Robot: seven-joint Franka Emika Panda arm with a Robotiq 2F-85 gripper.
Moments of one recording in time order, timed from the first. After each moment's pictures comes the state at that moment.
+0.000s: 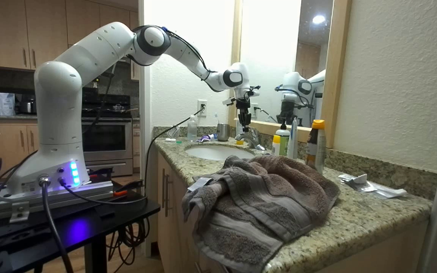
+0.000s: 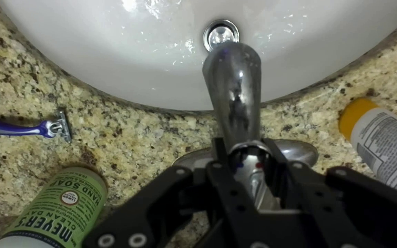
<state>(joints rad) -0.20 0.79 -0.19 -1.19 0.02 2.11 0.31</state>
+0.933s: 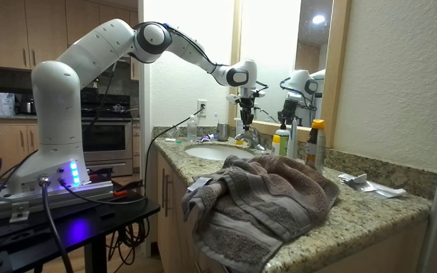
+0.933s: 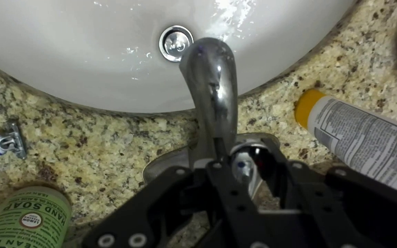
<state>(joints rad) -0.31 0.78 -0.12 -1.19 0.25 2.11 0.13</state>
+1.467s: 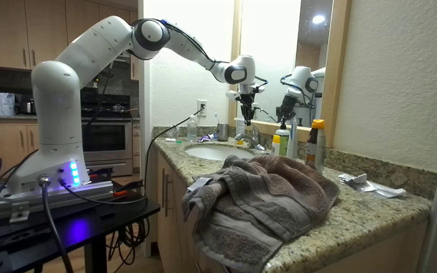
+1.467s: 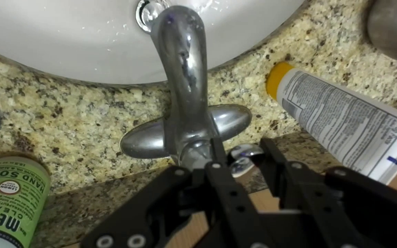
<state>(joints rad) -0.31 0.73 -0.10 -1.24 0.28 2.20 0.10</state>
